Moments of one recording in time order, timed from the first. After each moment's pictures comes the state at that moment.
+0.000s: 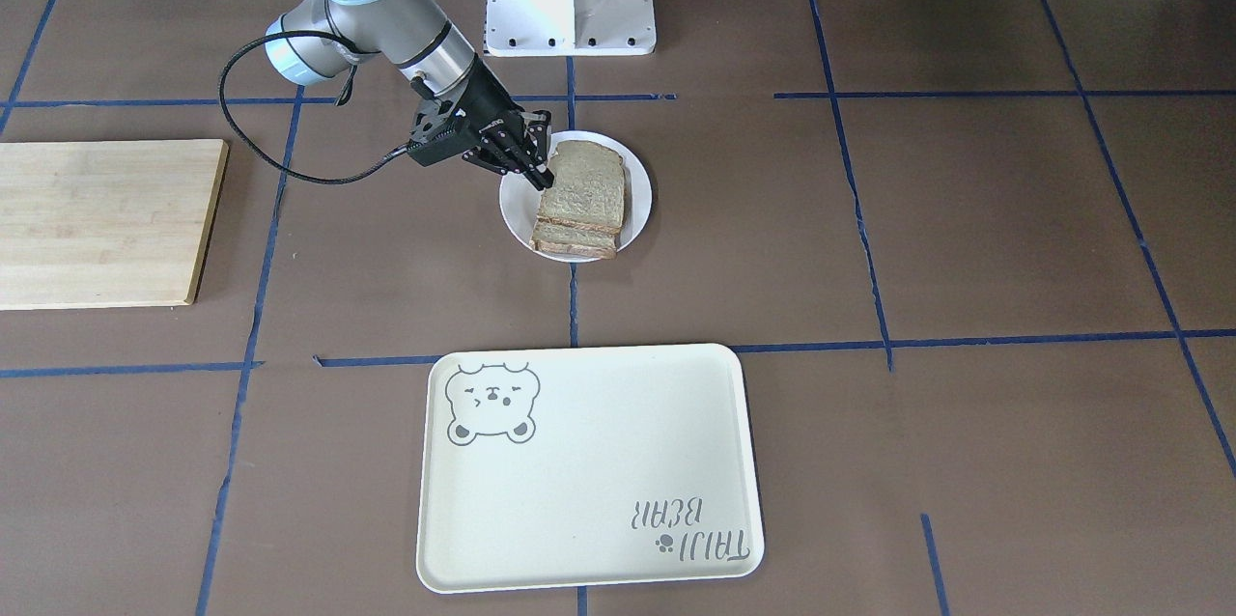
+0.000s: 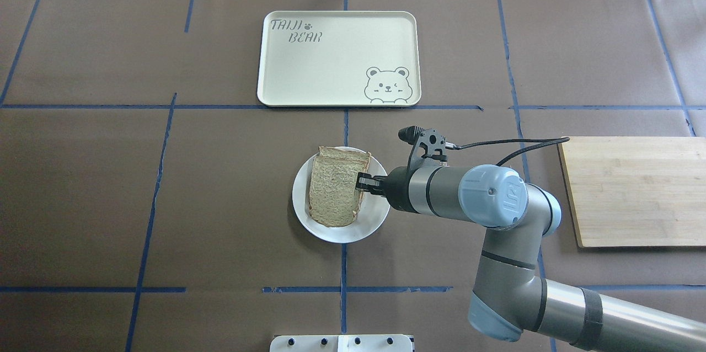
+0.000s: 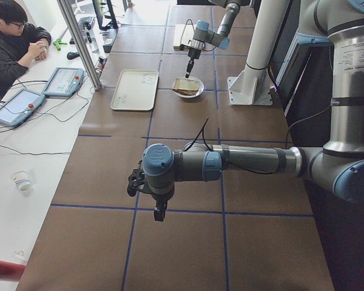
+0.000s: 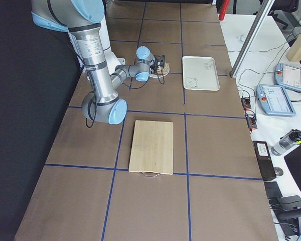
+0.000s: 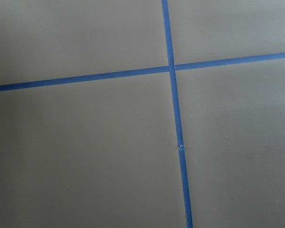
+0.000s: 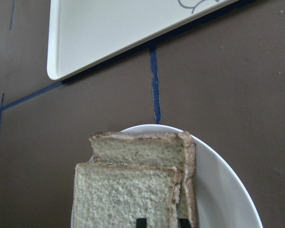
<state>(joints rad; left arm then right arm) -1.64 -1.49 -1.70 -1.50 -2.36 0.18 0.40 -1.14 1.68 -0.76 1.65 1.56</state>
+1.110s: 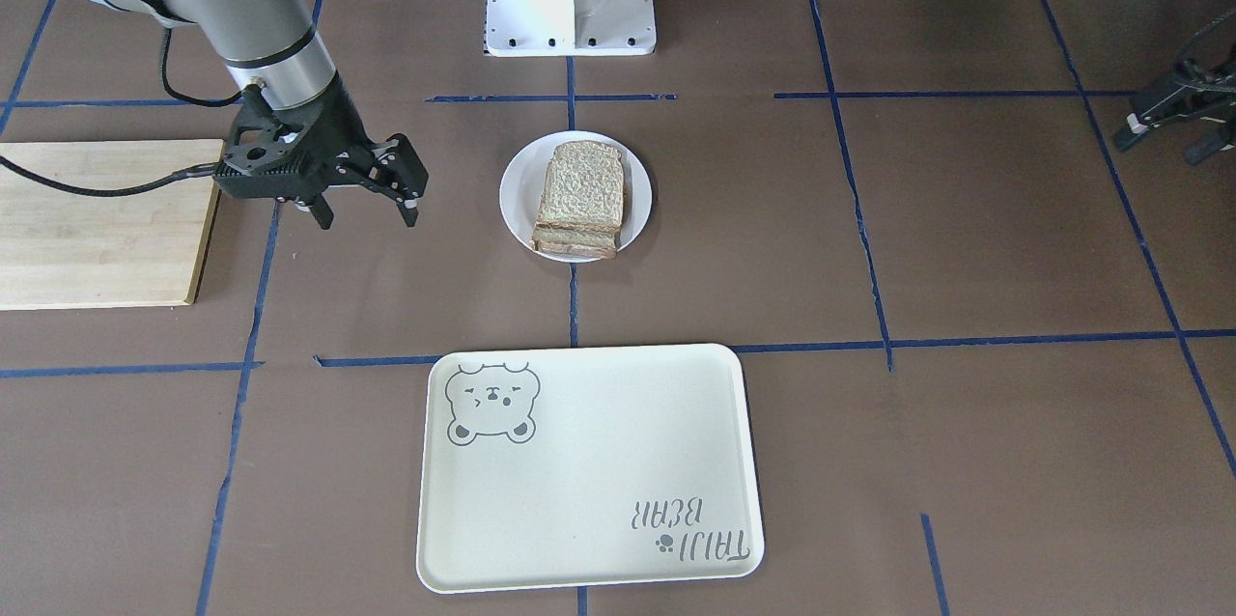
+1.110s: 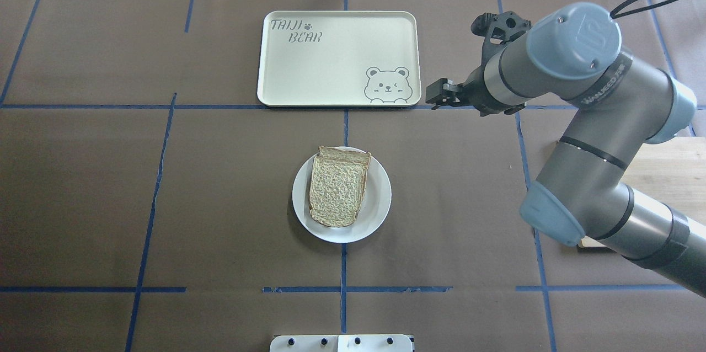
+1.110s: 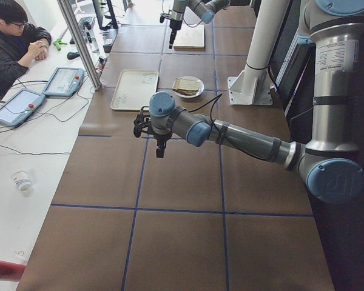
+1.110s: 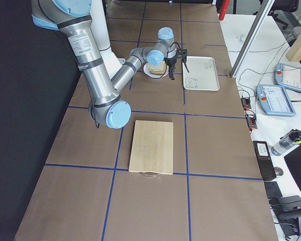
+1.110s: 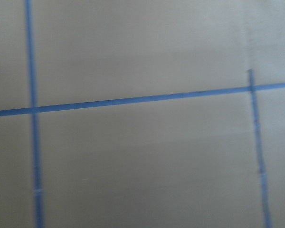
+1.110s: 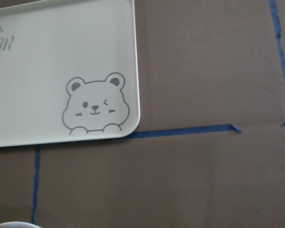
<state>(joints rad) -1.30 -1.52 -1.90 -1.90 -2.48 -0.59 0.77 -1.13 1.93 -1.57 1.92 1.09</state>
